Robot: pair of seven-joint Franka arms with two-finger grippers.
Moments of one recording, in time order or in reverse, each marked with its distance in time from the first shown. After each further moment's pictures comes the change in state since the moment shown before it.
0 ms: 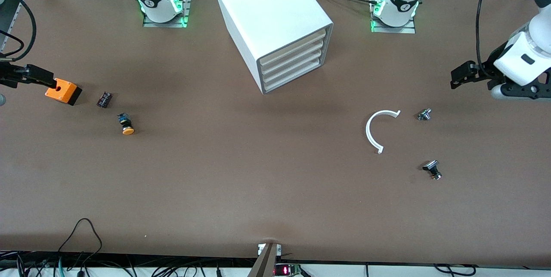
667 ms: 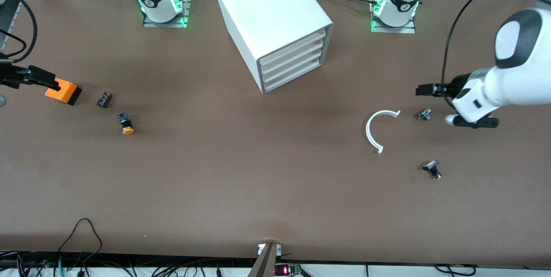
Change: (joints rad) left arm 0.007 0.200 -0.017 -0.047 -0.256 -0.103 0.003; right arm 0.001 0.000 0.004 0.000 0.018 0.008 0.012
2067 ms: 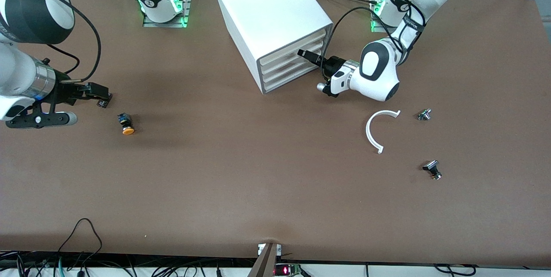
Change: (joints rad) left arm -0.141 0.176 -0.287 -0.519 -0.857 0.365 0.512; right arm 0.152 0.089 0.012 0.012 0.066 0.021 0.064
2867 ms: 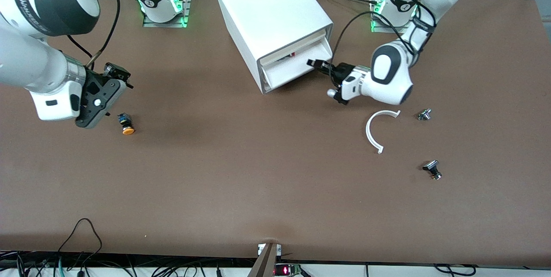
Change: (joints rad) left arm 0.094 -0.023 0.036 0.059 0.062 0.019 0.045; right arm 0.066 0.018 0.040 0.002 0.040 0.055 -0.802
